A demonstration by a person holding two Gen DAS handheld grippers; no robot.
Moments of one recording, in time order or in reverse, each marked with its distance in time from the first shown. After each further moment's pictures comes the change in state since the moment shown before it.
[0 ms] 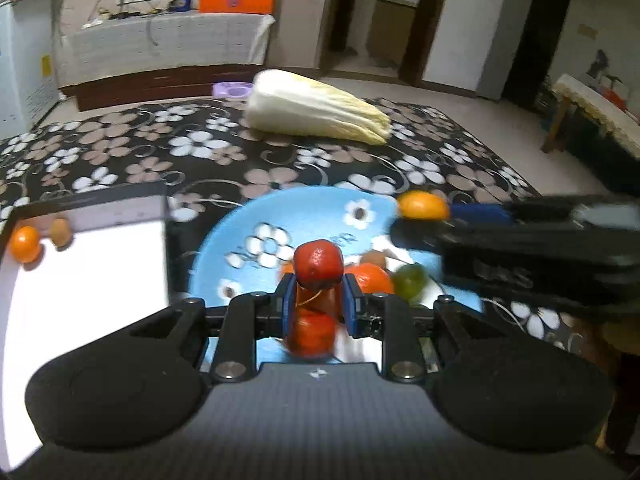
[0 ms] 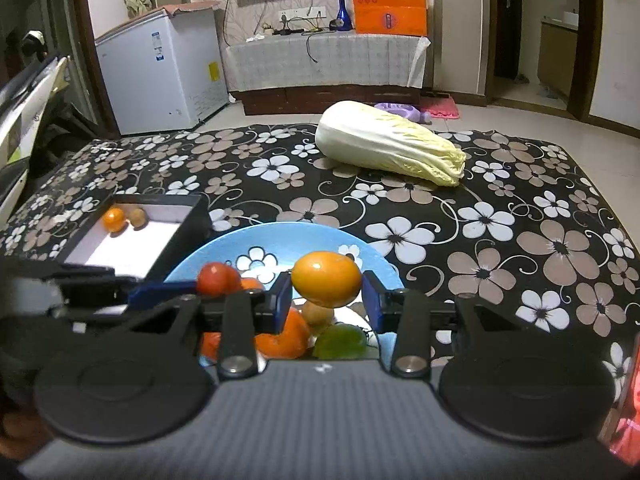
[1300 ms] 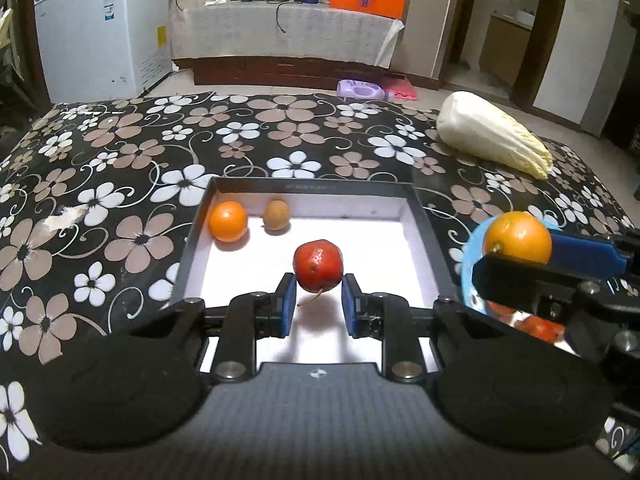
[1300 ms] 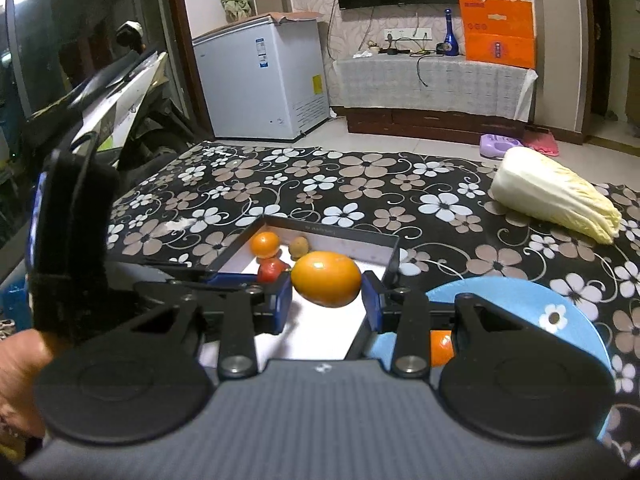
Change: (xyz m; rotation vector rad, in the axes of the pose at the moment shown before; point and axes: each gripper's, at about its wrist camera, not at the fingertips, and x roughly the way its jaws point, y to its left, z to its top) left arm -0.042 0.136 -0.006 -0.182 -0.004 0.298; right arm 0.004 0.128 0.021 -0.111 -0.060 0.258
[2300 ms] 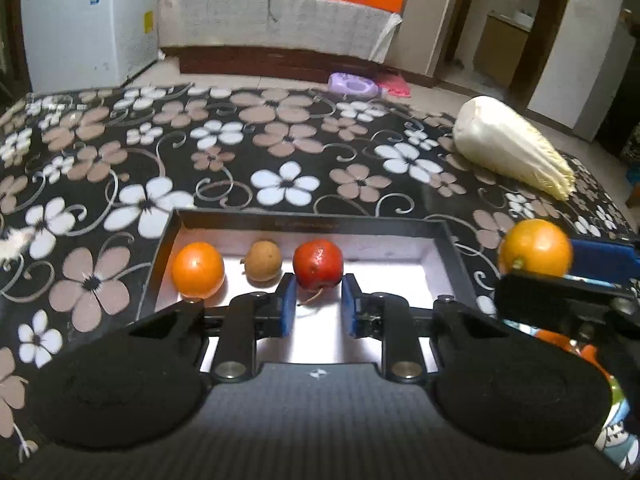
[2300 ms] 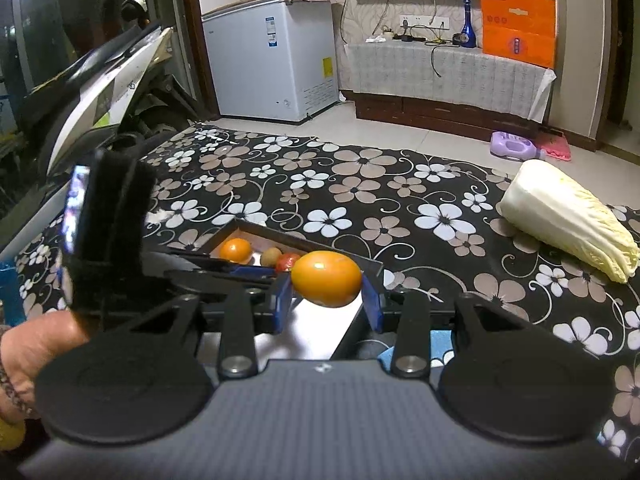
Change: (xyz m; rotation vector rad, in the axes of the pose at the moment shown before) left arm 0.068 0.014 0.036 -0.021 0.013 -0.054; right arm 0.048 -0.024 0.028 -0.067 0.064 0.020
